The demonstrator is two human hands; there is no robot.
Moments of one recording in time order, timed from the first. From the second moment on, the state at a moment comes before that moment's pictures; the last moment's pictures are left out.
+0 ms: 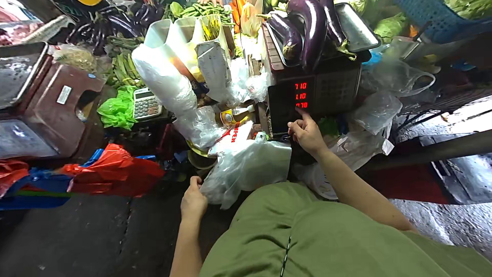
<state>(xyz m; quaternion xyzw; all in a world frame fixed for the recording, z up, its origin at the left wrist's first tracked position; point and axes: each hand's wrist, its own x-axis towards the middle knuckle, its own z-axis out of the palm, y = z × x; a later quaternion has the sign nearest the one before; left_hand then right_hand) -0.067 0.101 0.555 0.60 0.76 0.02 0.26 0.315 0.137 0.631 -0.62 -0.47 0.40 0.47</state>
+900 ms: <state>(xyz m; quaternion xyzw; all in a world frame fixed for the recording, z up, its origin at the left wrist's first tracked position) -0.107 0.104 0.589 0.55 0.81 -0.02 0.22 0.261 0.169 0.600 -0.77 -0.41 0.09 0.48</state>
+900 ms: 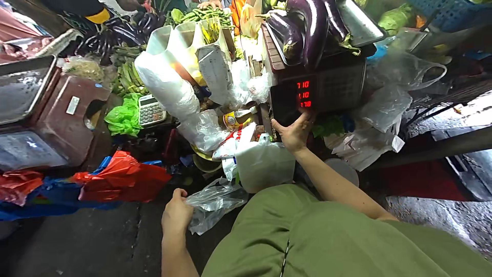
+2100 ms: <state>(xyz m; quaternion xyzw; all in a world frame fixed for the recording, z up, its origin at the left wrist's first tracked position) -0.079 0.109 0.610 0.62 0.75 0.02 0.21 0.273 0.145 0.583 -0.71 -0.52 0.00 0.48</state>
